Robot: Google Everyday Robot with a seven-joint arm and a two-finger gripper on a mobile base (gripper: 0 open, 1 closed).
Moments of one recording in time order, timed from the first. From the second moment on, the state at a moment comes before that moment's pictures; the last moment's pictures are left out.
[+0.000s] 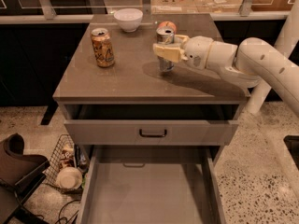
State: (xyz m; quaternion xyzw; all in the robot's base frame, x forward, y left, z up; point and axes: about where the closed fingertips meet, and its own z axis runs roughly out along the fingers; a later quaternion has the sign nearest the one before) arm 0.703 -0.056 0.906 -0.38 0.60 0.34 0.61
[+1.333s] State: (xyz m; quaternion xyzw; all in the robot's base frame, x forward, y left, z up) arm 0.713 -0.069 0.895 -0.36 0.61 0.34 0.62
